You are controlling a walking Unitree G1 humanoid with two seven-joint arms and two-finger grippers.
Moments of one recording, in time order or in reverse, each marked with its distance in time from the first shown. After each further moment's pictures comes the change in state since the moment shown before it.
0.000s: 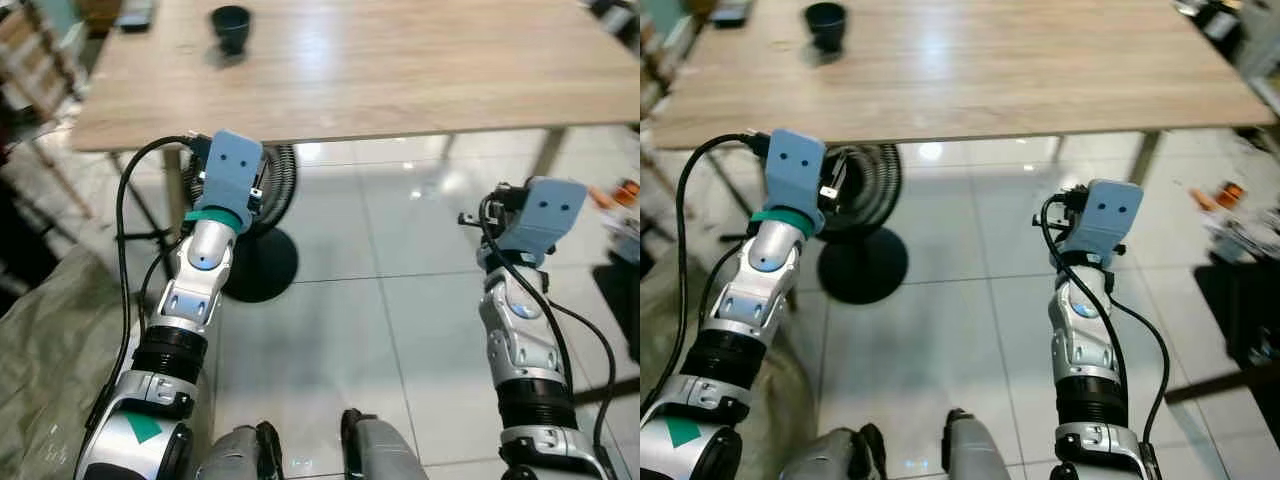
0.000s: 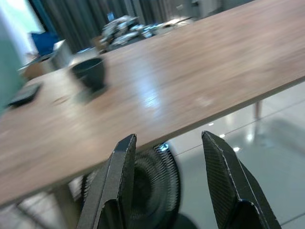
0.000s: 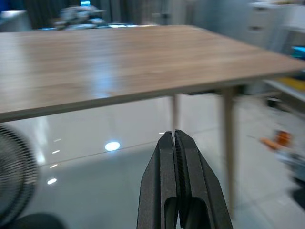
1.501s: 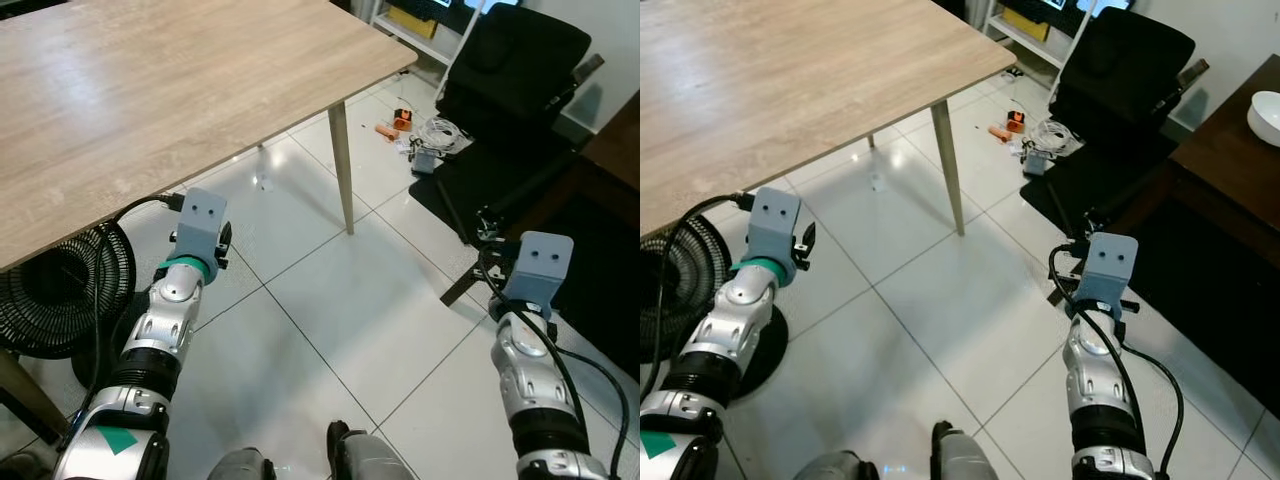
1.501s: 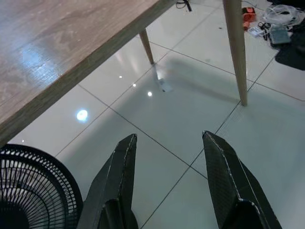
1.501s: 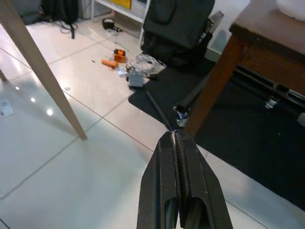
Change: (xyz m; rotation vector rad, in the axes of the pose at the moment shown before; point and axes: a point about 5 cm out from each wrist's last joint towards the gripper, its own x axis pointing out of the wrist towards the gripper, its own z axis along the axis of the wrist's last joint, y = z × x) left arm -0.033 0.026 -0.086 -0.007 0.386 -0.010; right arm -0.023 -0.036 -0.059 -0.145 0.266 -0.120
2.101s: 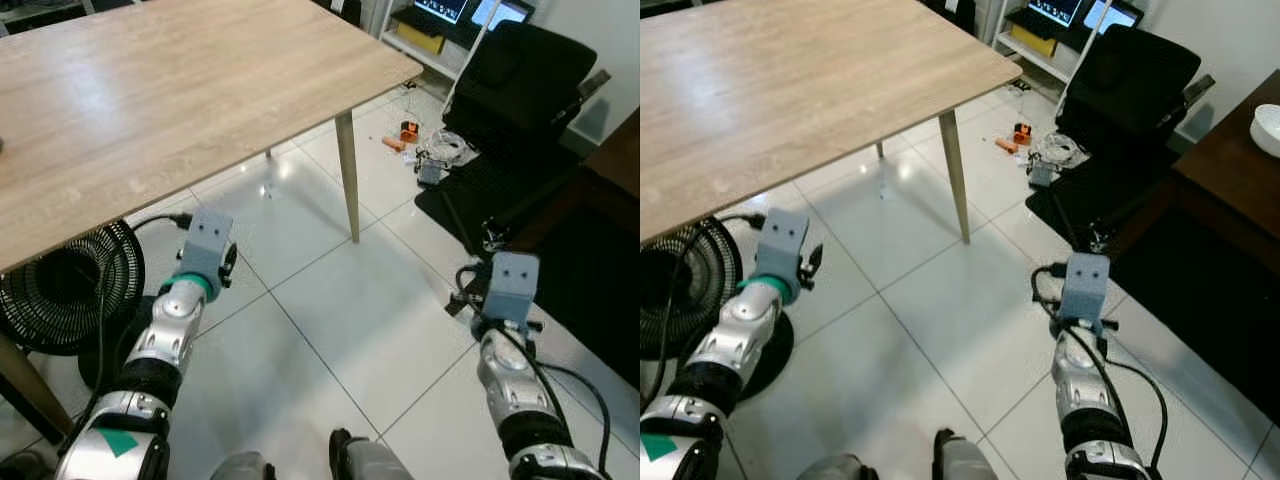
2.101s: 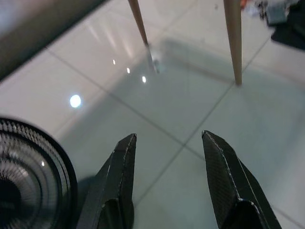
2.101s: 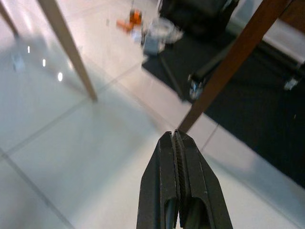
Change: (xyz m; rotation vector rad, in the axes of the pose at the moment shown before) left arm -0.009 -0.009 -0.044 -0.006 0.117 -0.036; right arm -0.016 0.007 -0.057 -0.077 0.209 0.083
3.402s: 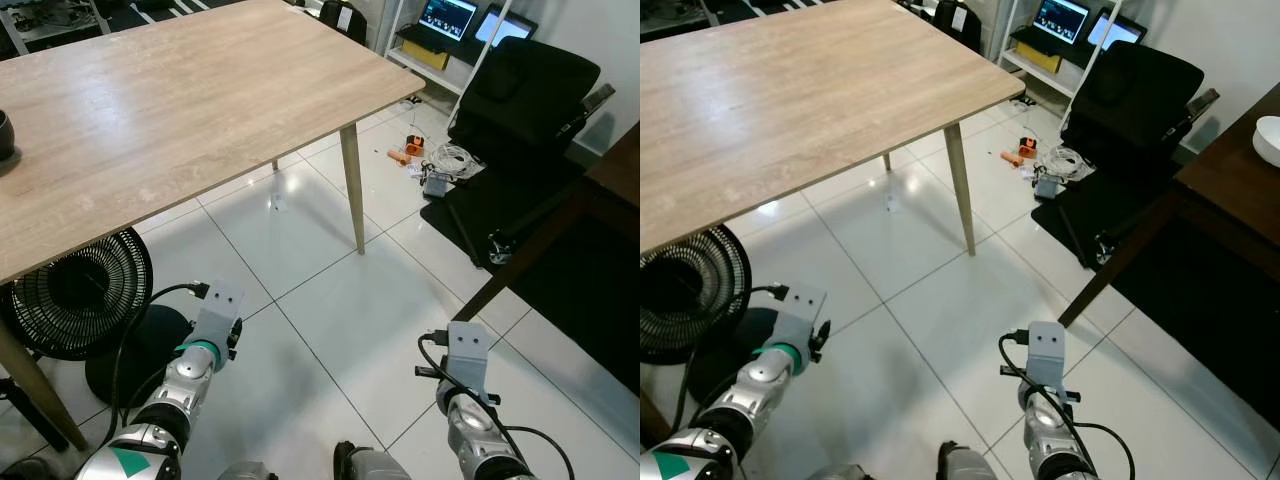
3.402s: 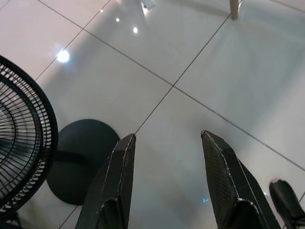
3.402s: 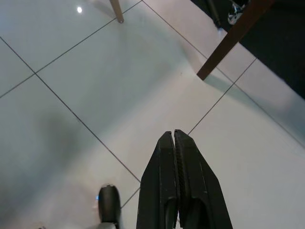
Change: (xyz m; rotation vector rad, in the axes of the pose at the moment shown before) left arm -0.024 -0.032 -0.071 0.022 0.226 -0.049; right arm -0.041 0.028 -0.078 -0.010 0.275 0.097
